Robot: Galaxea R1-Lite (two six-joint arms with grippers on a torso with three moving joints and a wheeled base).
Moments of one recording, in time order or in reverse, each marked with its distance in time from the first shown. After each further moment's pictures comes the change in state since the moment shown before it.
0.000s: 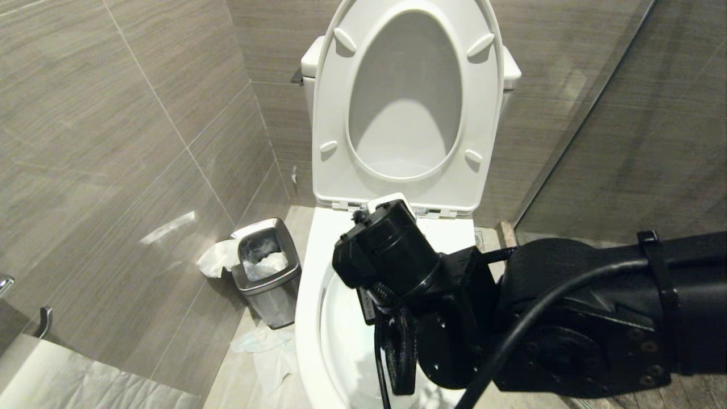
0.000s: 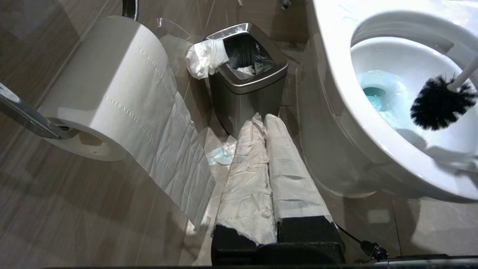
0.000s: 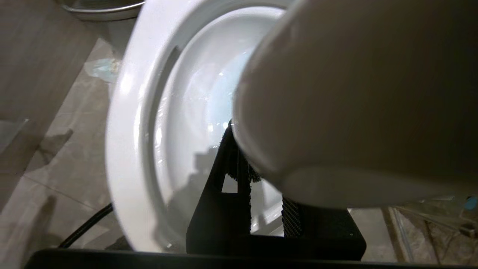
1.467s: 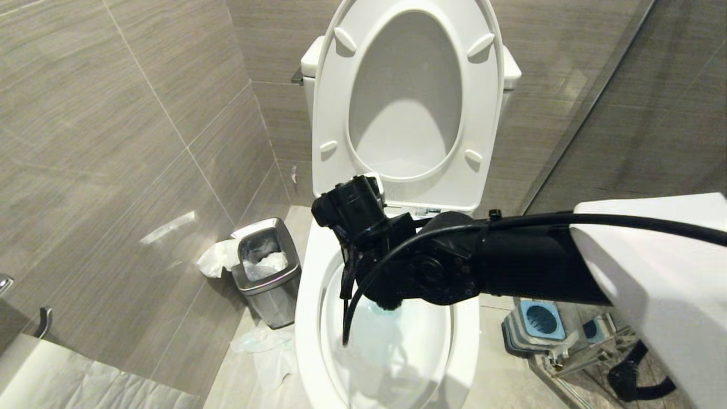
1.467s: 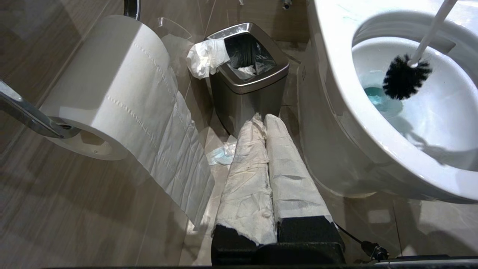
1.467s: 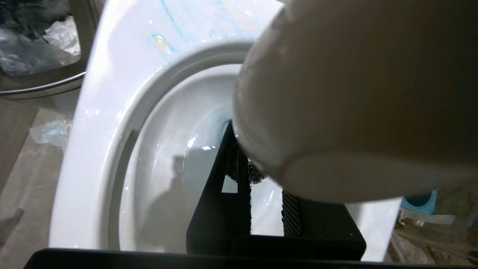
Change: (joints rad) left arm 0.000 0.000 0.000 0.000 0.000 0.001; right arm -0.143 0.312 -0.408 -0.007 -0.051 -0.080
